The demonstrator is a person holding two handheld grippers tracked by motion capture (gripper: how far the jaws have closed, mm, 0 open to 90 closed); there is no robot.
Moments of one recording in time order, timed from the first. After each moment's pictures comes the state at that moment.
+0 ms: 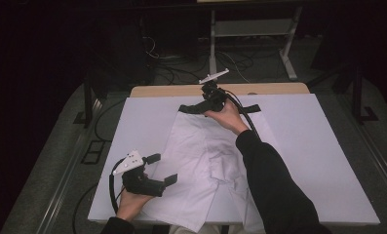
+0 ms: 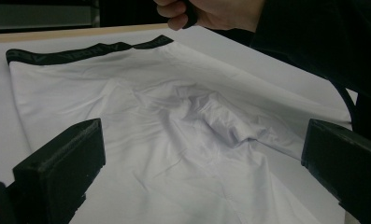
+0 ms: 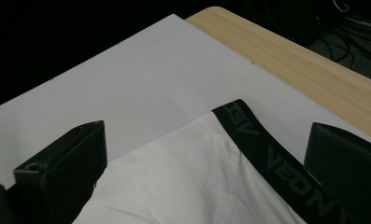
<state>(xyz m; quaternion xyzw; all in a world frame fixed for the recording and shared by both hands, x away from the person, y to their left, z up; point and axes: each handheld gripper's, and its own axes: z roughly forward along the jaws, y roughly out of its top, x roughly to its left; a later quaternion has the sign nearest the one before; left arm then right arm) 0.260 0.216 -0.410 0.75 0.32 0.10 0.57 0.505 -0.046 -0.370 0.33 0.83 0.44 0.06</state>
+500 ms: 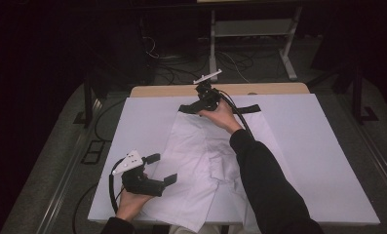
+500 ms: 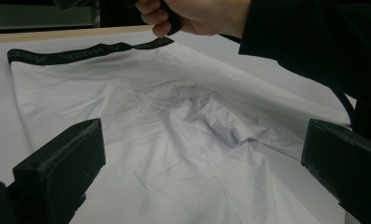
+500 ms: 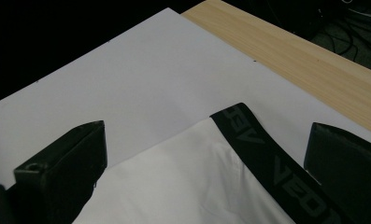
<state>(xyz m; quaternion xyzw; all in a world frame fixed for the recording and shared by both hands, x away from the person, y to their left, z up) 0.260 0.217 -0.410 0.74 0.32 0.10 0.58 0.520 -0.027 -0.382 0.34 0.83 0.44 0.06</state>
